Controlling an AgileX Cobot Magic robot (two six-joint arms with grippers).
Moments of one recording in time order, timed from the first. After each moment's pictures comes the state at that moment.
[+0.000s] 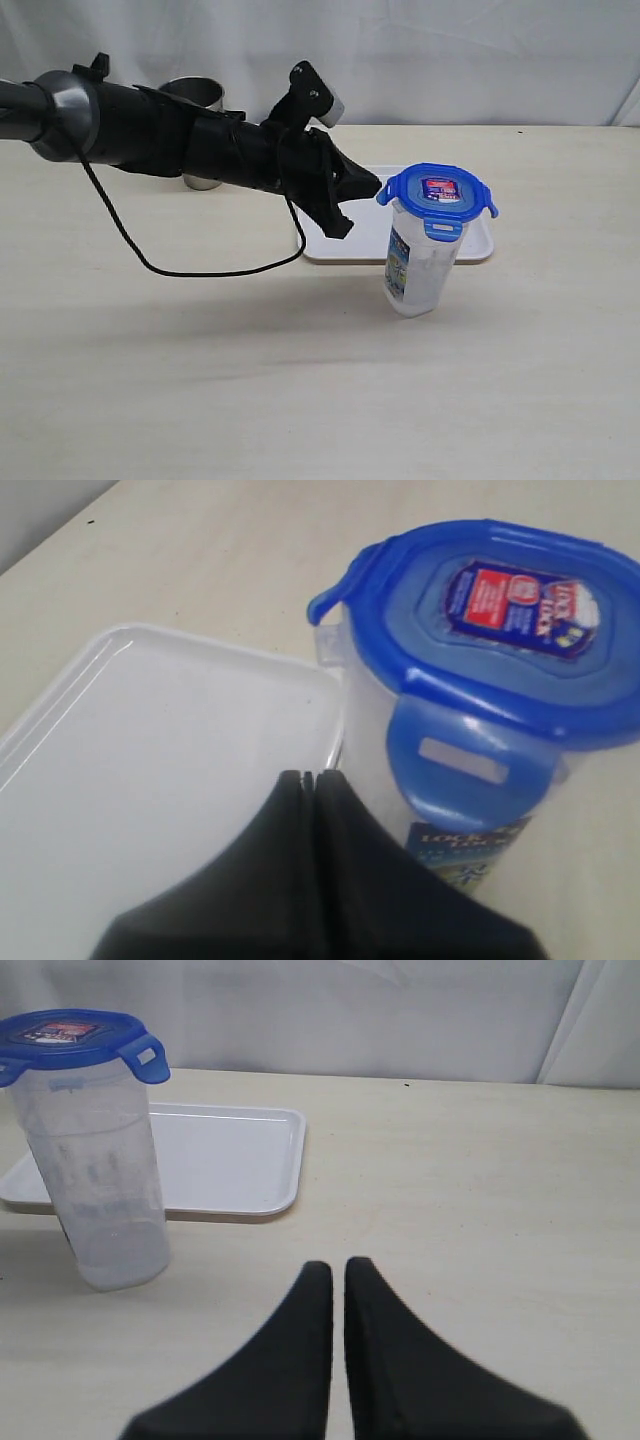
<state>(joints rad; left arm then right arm) -0.50 2.07 -1.34 -1.61 0.66 2.03 0.02 0.01 0.00 -0.02 0.34 -0.04</state>
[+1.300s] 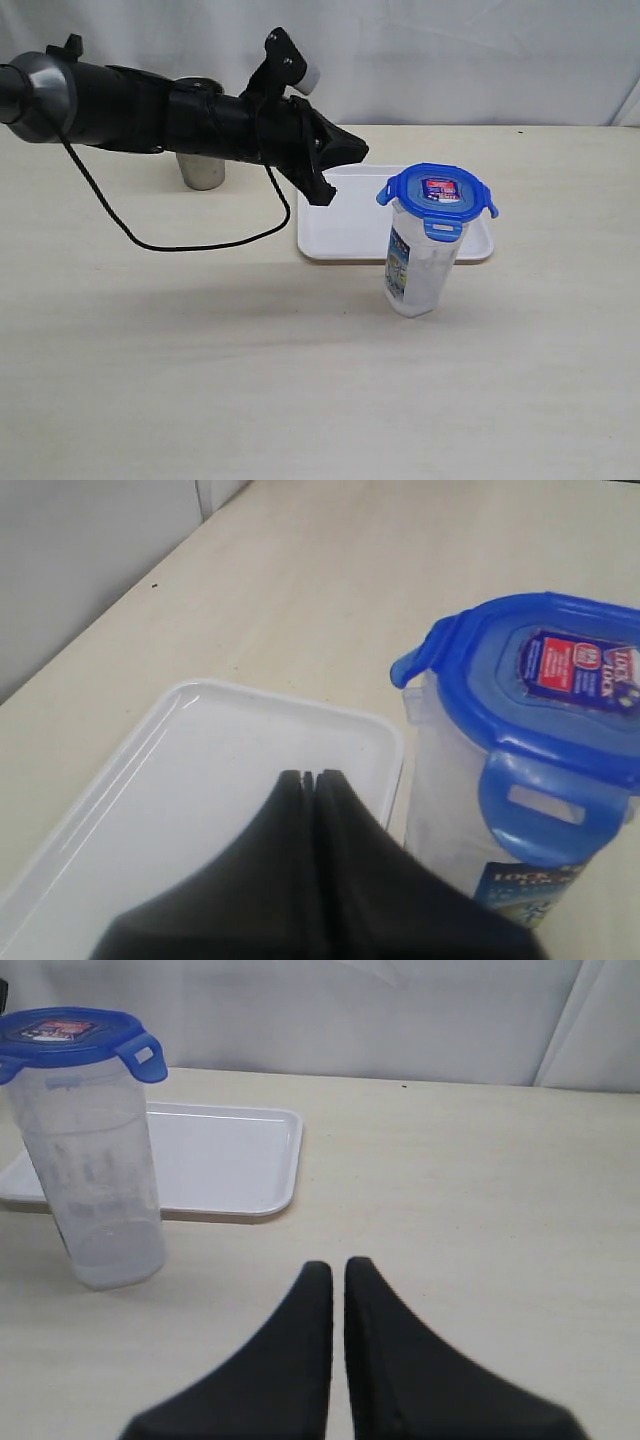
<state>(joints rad) -0.44 2.07 -1.38 -1.66 0.72 2.11 0.02 0.01 0.00 -0.04 0.34 -0.04</state>
